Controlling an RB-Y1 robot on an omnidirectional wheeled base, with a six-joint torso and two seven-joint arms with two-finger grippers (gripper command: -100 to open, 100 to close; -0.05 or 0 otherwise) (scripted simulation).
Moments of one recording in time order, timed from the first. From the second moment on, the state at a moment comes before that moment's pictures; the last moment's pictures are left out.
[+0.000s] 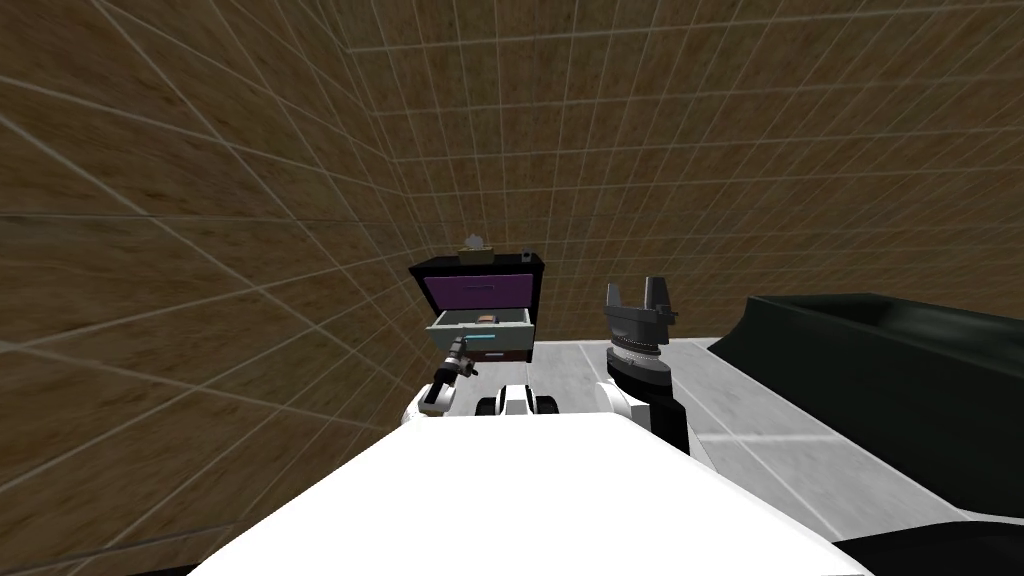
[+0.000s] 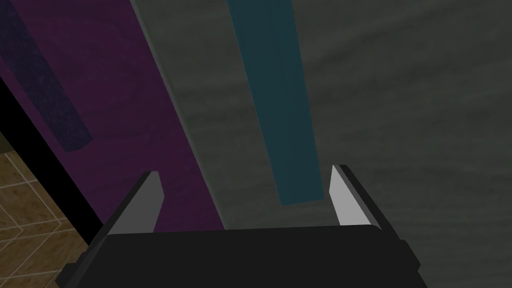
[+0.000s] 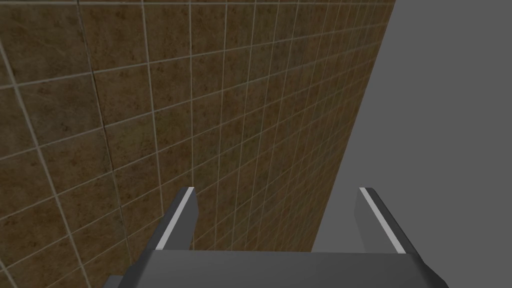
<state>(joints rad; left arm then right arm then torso) 0.05 0.22 -0.03 -1.08 -0.05 -0.63 0.04 0.54 0.02 0.00 -2.39 0.02 -0.63 -0.03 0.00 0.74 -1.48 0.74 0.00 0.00</state>
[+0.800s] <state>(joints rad) 0.00 0.27 -0.02 -1.13 -0.03 -0.52 0.08 0.54 0.02 0.00 -2.39 0.02 -0.63 -0.03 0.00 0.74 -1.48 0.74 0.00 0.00</state>
